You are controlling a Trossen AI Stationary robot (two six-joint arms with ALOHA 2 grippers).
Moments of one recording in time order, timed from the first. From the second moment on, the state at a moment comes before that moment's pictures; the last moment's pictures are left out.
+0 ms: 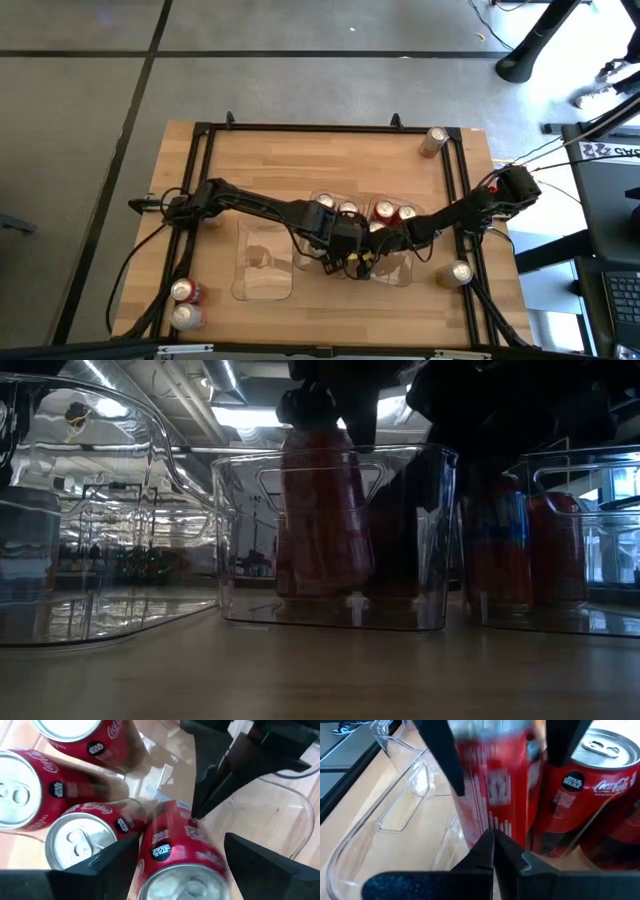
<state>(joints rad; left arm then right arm) -0.22 2.20 2.15 -1.28 -0.17 -0.59 0.34 1.65 0.69 0.46 0.22 0.19</state>
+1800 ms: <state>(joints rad) -0.55 1.93 2.15 -1.57 -0.38 -0.94 0.67 1.01 0.69 -0.37 0.62 0.31</state>
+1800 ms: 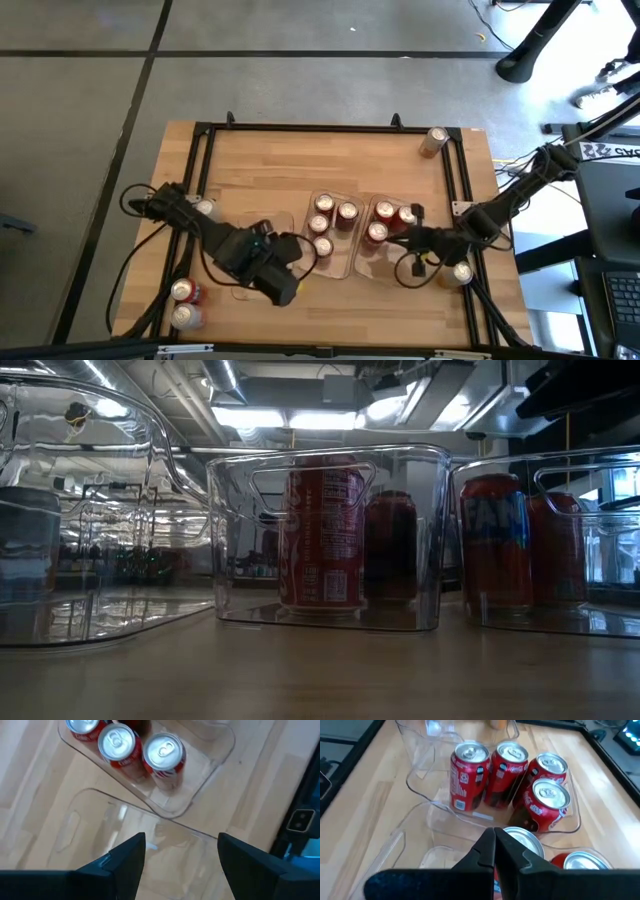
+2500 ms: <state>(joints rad) -0.58 1.95 2.15 -1.55 -0.42 -1.06 0.67 1.06 0.69 -0.37 0.64 0.37</state>
